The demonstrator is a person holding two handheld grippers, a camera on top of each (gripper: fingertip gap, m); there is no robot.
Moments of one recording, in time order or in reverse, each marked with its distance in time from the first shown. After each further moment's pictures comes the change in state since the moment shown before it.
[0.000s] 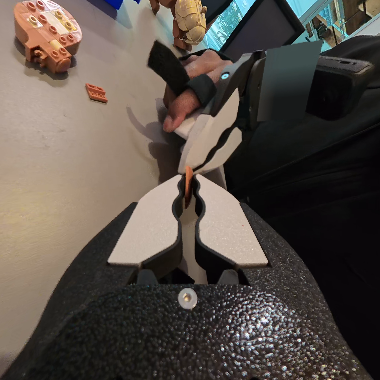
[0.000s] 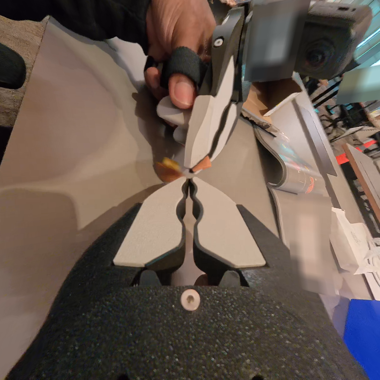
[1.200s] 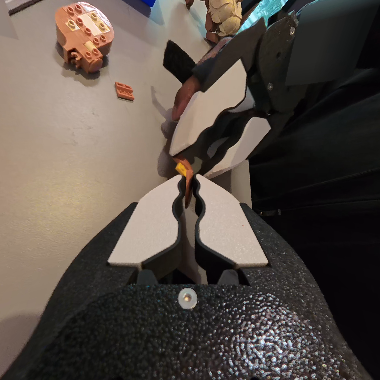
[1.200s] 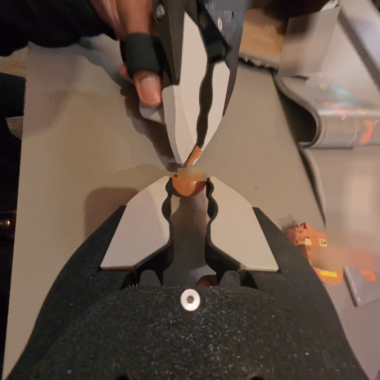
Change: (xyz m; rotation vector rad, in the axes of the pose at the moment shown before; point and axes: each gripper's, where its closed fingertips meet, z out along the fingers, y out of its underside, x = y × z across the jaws) left arm -0.018 0.002 0.002 -0.017 -0.165 0.025; right arm 0.002 0.019 0.001 -0.126 -0.119 0.289
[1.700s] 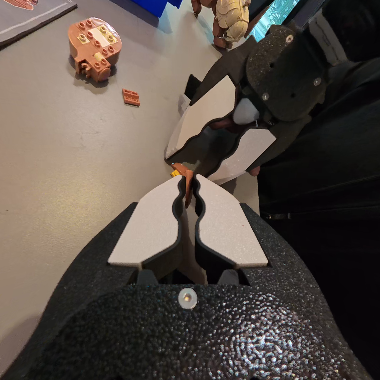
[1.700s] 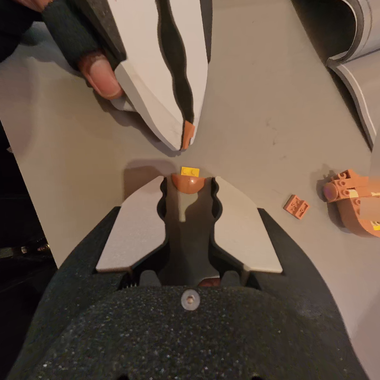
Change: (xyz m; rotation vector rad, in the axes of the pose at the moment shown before) left arm -0.002 -0.002 0.000 0.023 -0.060 0.037; right arm -0.007 0.024 0.005 -0.238 0.019 0.323
